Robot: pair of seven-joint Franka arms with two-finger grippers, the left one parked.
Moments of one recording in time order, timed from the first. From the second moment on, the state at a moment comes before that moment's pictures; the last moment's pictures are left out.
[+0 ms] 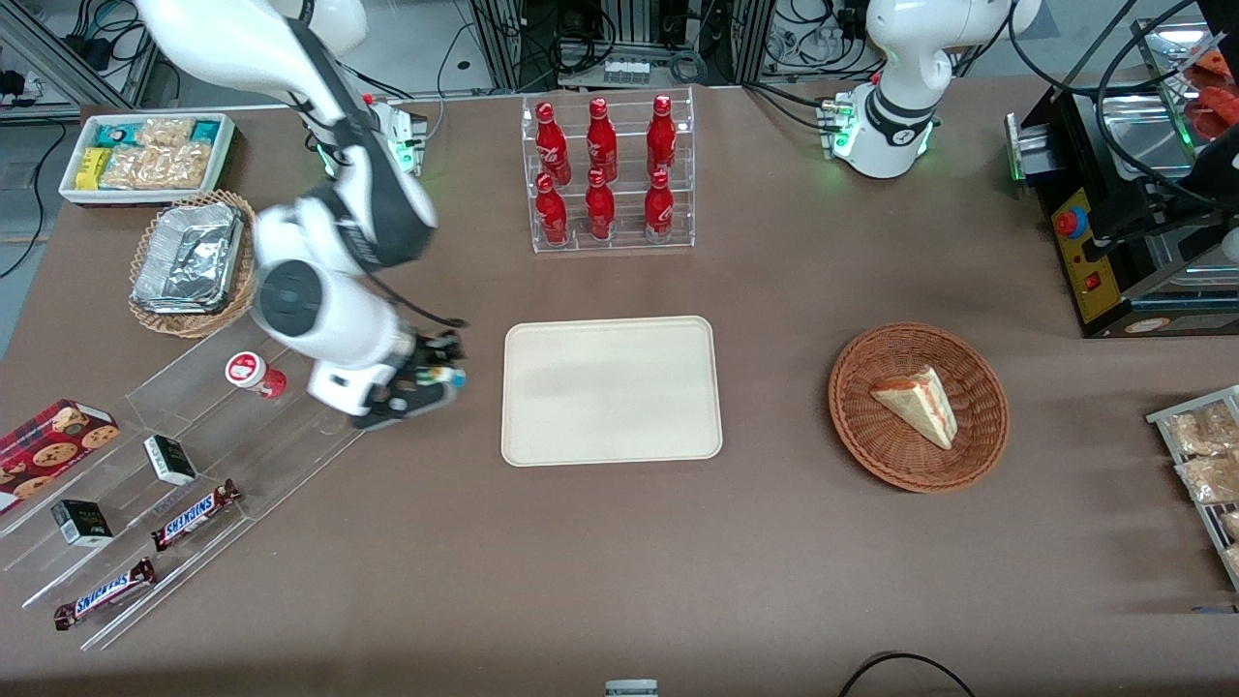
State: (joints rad) arm 0.51 0.32 -0.09 -1.80 0.16 2.00 0.10
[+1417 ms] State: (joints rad) arm 0.82 0.69 -0.10 -1.51 0.18 2.19 0.66
